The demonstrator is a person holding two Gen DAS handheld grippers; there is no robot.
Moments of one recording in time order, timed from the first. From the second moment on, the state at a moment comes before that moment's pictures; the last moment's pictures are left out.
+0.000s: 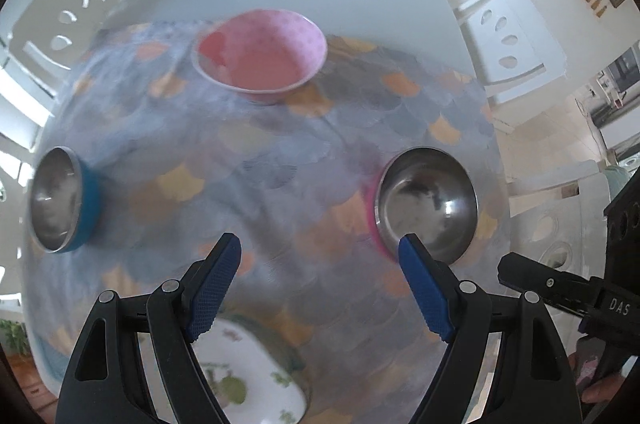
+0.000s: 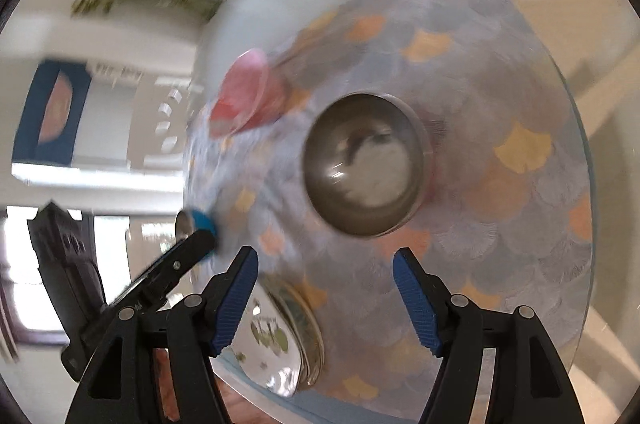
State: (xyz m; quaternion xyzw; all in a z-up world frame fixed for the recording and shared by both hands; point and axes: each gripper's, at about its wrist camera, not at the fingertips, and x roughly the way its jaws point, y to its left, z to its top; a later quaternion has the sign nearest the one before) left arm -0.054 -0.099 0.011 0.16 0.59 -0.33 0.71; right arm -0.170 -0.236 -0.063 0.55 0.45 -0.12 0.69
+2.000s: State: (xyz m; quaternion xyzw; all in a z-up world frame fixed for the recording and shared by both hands) left arm -0.007 -0.109 -0.043 0.08 0.61 -0.34 0.71; right arm -0.080 -0.246 -0.108 0.42 0.52 -0.14 0.73
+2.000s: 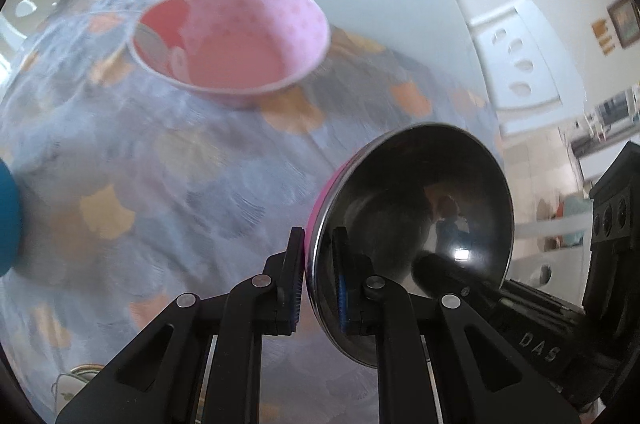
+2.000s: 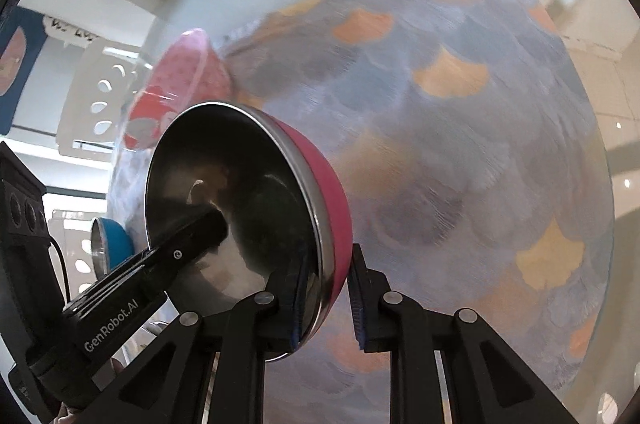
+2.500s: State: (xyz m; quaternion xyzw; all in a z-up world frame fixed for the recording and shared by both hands) left arm 0.043 -0.102 0.009 0.03 0.57 -0.32 0.75; right arm -0.005 -0.258 -0.037 0.37 0.49 -0.10 0.79
